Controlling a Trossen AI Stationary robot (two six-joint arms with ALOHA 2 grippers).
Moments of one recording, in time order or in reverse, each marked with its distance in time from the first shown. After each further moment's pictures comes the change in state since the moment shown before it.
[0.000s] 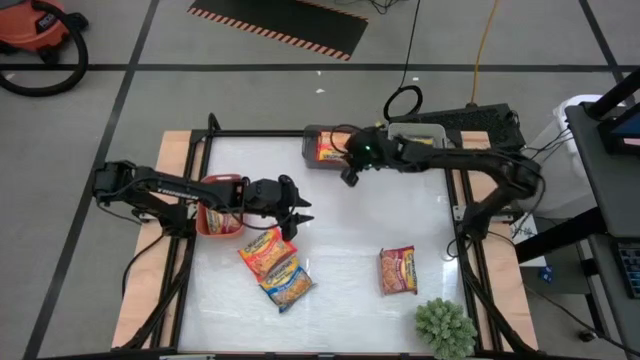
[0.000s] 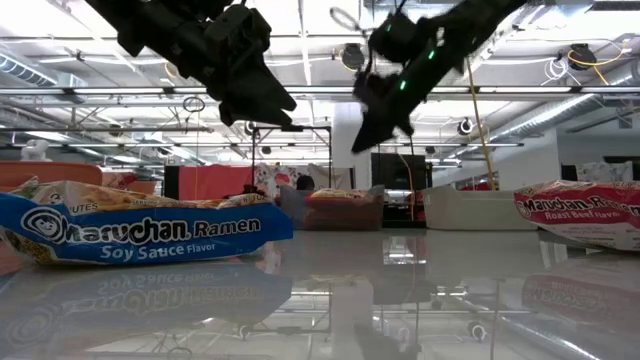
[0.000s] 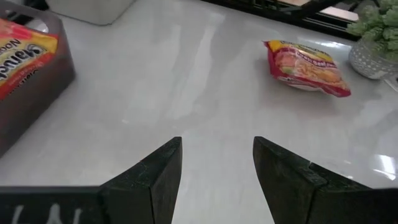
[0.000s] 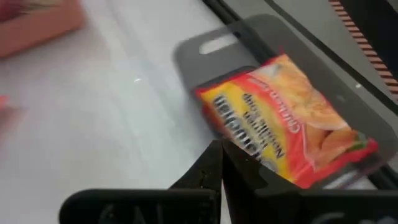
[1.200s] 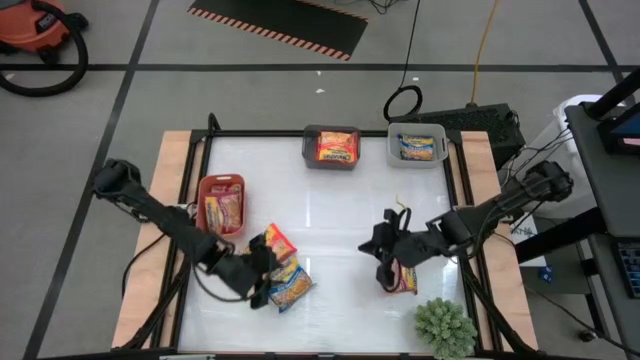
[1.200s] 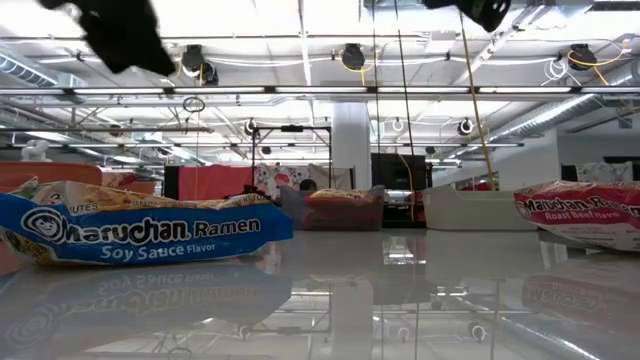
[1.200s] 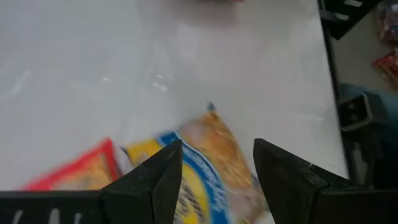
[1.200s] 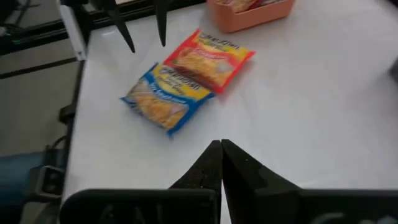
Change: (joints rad) left arm -0.620 0.014 0.142 -0.416 -0.339 -0.429; right arm 0.851 -0.279 0.001 -0.278 0.309 0.470
